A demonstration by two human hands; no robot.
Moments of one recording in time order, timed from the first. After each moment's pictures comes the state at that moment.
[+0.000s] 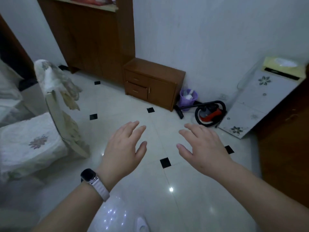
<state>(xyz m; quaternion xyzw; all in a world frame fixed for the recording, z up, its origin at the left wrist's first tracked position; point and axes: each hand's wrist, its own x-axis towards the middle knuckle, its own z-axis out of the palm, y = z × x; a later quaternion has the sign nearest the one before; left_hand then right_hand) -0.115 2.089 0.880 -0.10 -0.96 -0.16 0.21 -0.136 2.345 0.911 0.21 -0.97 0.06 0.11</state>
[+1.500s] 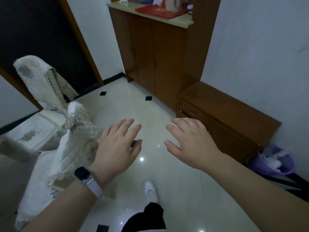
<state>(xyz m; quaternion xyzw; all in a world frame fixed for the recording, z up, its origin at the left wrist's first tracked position) -0.666 1.822 0.899 0.09 -0.98 0.01 0.19 -0.802 2.032 0.898 0.48 -0.86 0.13 0.14</state>
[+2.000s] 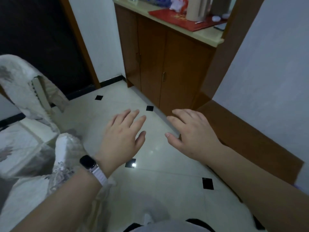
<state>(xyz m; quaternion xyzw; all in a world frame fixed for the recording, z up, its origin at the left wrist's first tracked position) -0.859 1.607 0.901 0.09 -0.98 0.02 0.20 -0.993 1.806 0.920 0.50 -0.85 0.08 0.13</state>
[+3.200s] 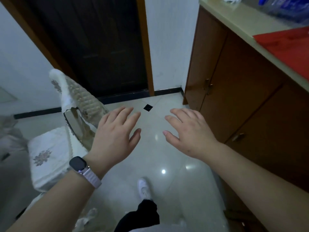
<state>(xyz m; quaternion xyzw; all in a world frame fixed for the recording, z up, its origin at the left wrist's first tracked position) -1.160 1.225 0.909 0.33 -0.92 0.10 0.17 -1.381 1.335 0.899 0.68 -0.72 0.12 0.03</state>
